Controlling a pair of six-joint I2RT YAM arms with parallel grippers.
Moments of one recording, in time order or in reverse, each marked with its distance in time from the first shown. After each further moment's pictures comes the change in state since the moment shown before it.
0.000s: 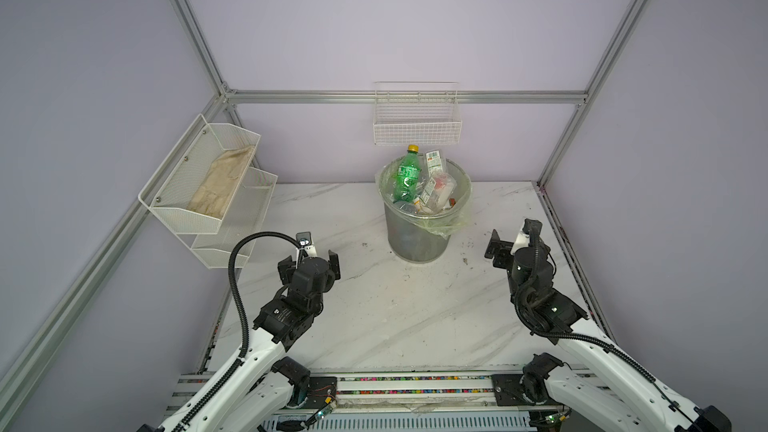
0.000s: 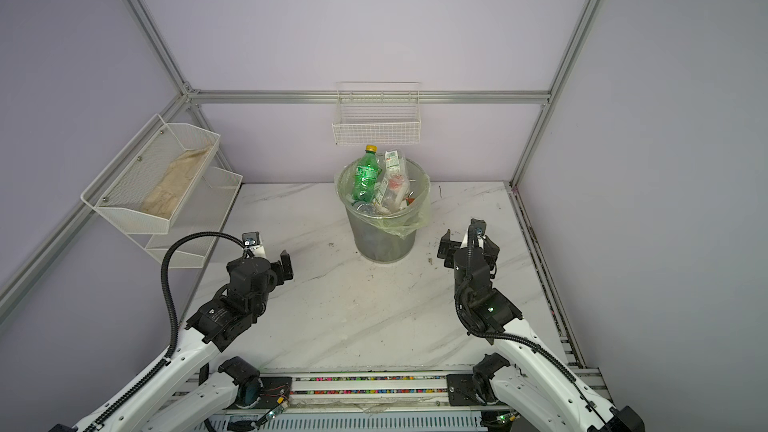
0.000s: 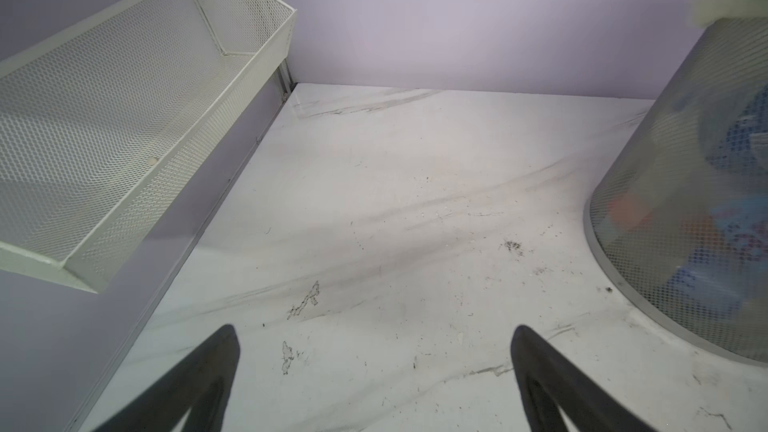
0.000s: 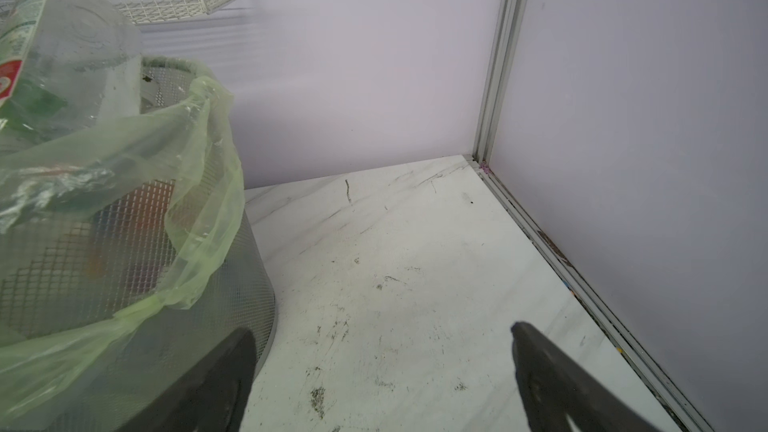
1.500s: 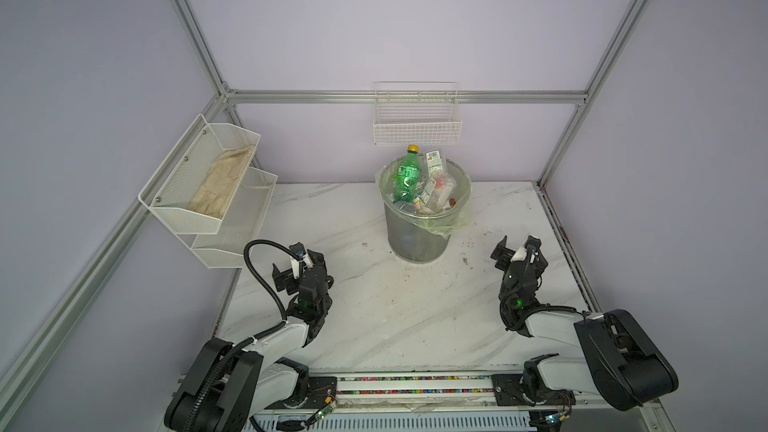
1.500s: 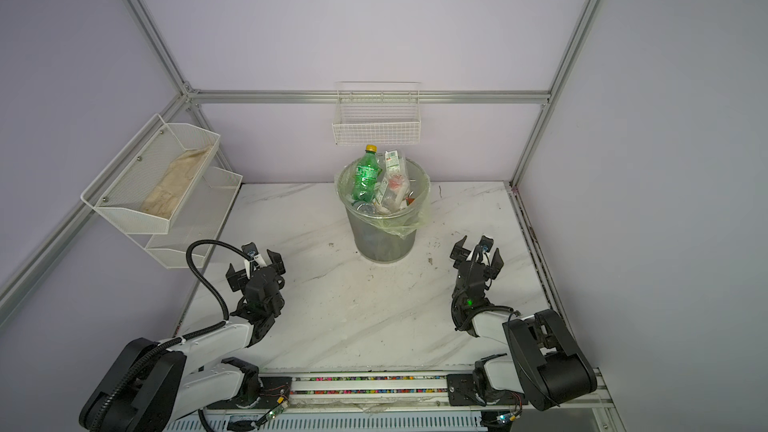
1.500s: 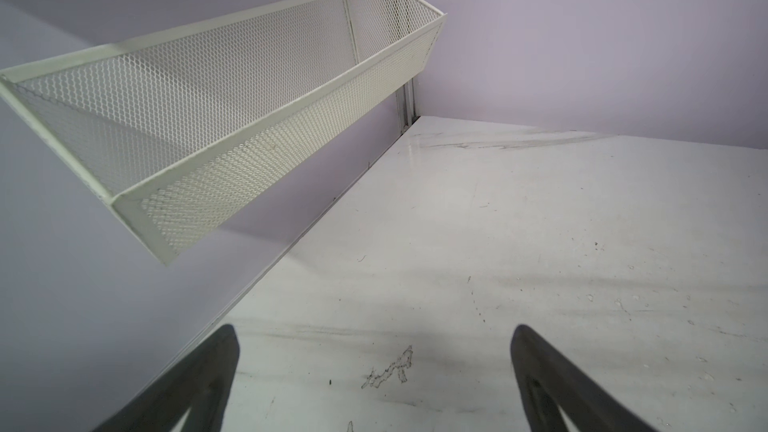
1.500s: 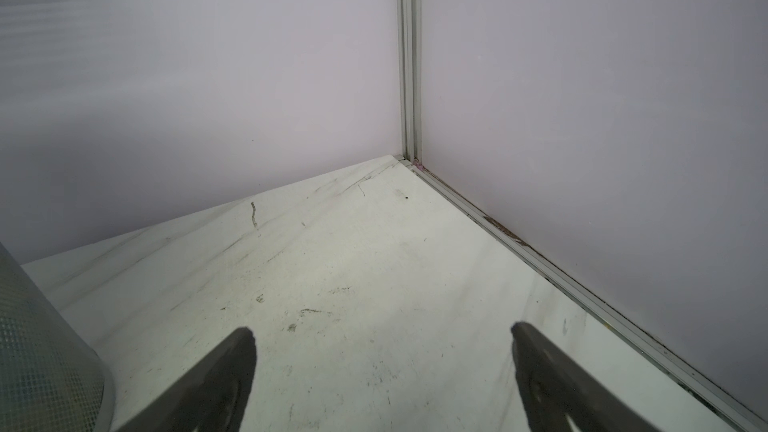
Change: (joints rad) left arm 0.160 0.398 -0.373 1.059 -0.266 0.216; right arm -0.228 0.534 -0.350 1.059 0.024 -0.070
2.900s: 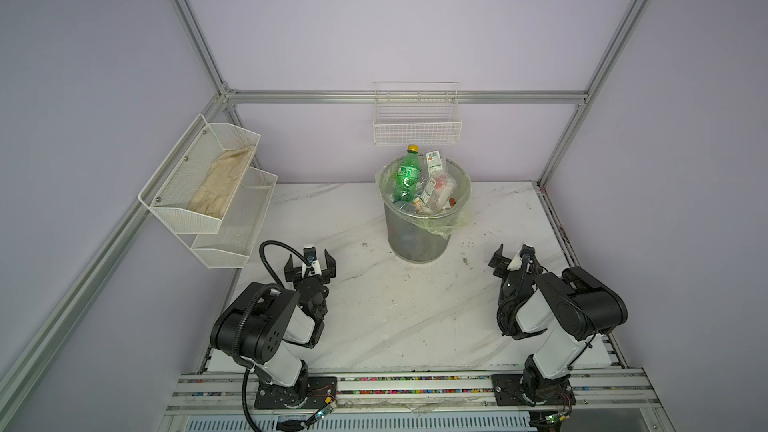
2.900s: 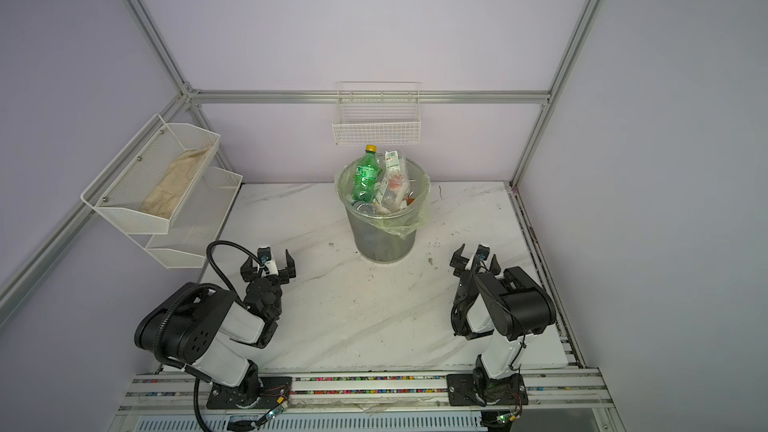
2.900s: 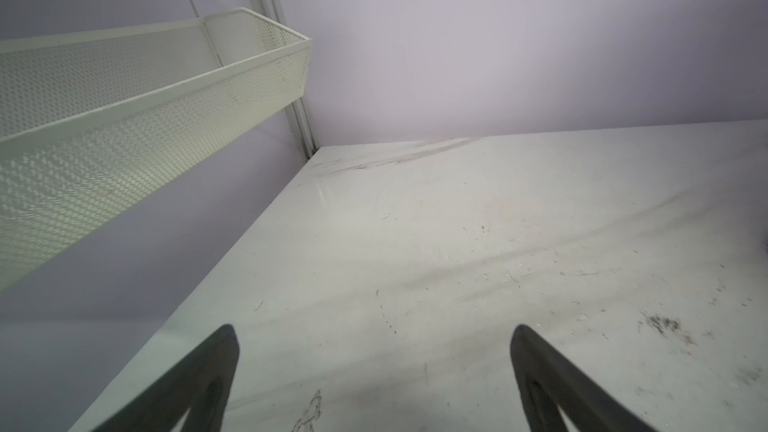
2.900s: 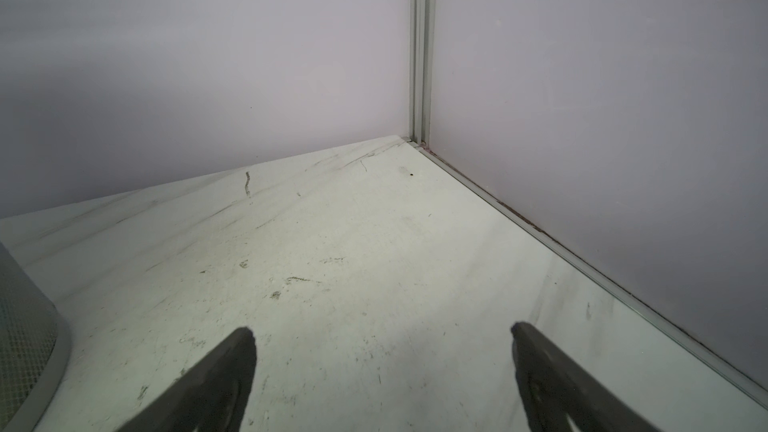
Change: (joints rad) left arm 0.086 0.435 -0.117 0.723 0.444 0.201; right arm -0.055 0.403 -0.077 0.481 -0.166 -0.080
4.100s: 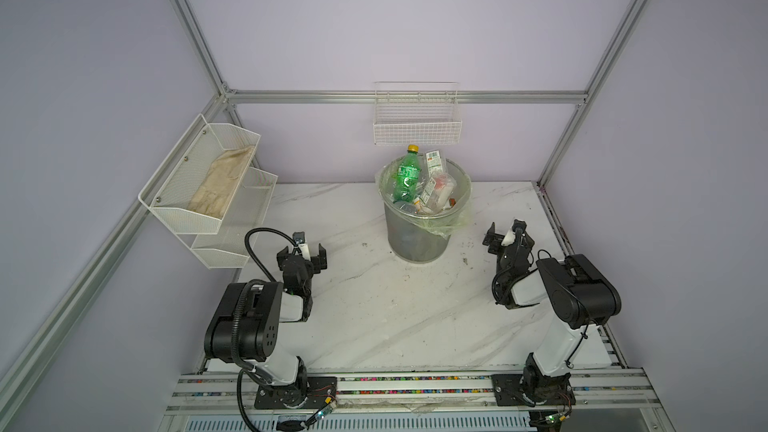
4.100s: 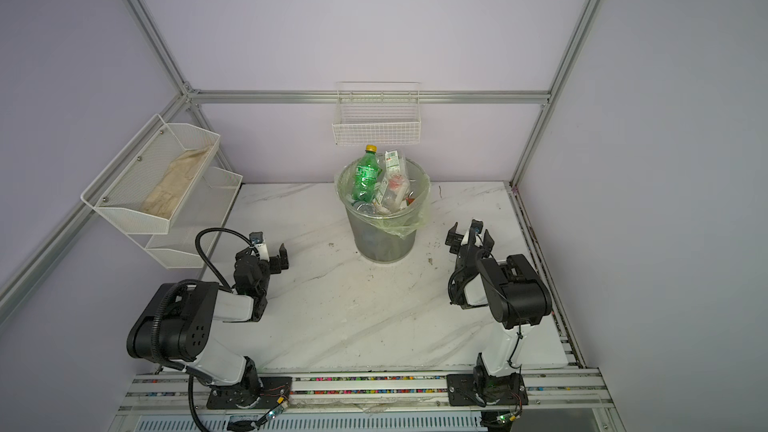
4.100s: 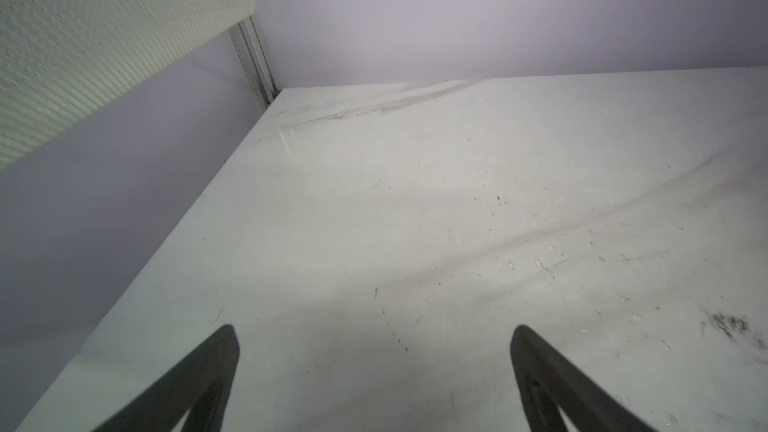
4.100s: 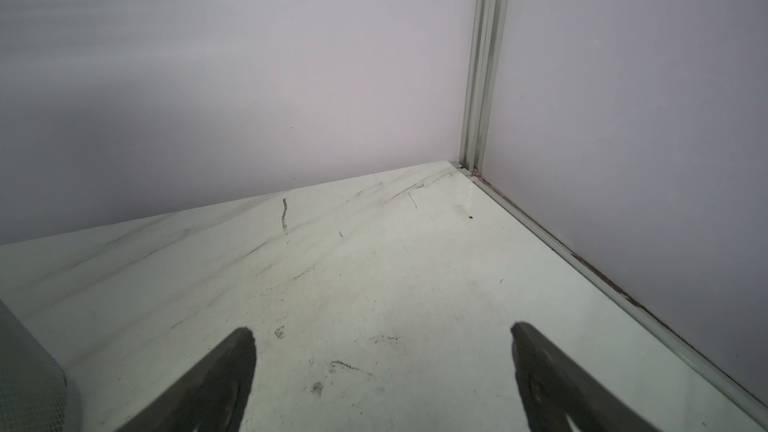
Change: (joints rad) left arm 0.251 -0.019 0.202 -0.456 0.340 -0.099; right arm -0.077 0.071 0.286 -0.194 -0.113 0.002
